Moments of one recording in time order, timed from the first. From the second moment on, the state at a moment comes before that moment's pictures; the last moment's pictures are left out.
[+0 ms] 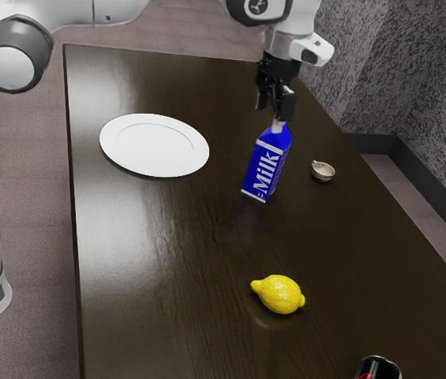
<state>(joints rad) -0.07 0.06 0.05 -1.39 0.00 1.54 -0.04</state>
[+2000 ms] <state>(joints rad) -0.18 0.14 -0.20 -1.72 0.05 1.97 -0.14</state>
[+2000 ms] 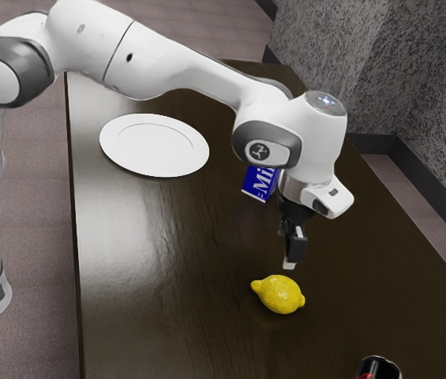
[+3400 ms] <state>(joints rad) -0.22 0.30 -0.21 -1.72 0.02 2.06 -0.10</state>
